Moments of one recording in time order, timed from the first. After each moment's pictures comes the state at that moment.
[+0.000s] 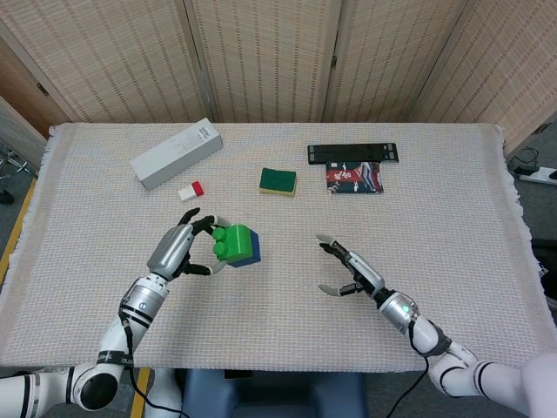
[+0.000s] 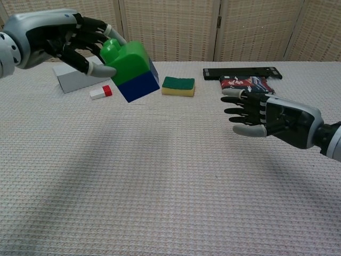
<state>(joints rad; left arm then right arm) -0.69 -1.34 -0.32 -1.93 0.97 1.07 0.03 0.62 -1.60 0.00 -1.14 -1.64 1.04 1.39</state>
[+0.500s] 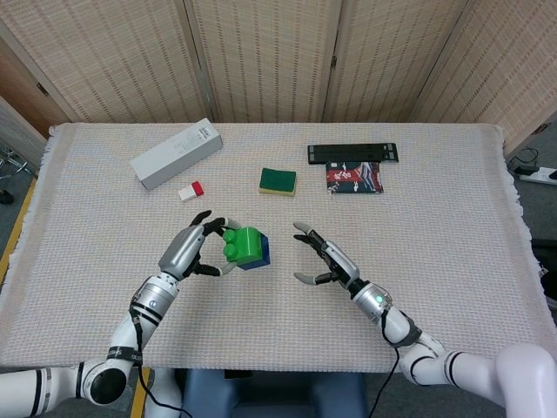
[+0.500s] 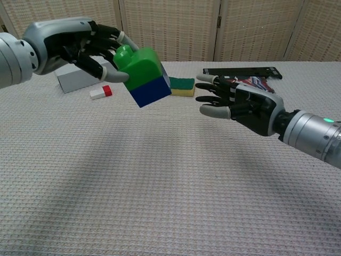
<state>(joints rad) -0.73 -1.39 -0.32 -1.89 0.95 1.04 0.02 0.71 -1.71 0.10 -1.14 -1.55 0.99 1.37</state>
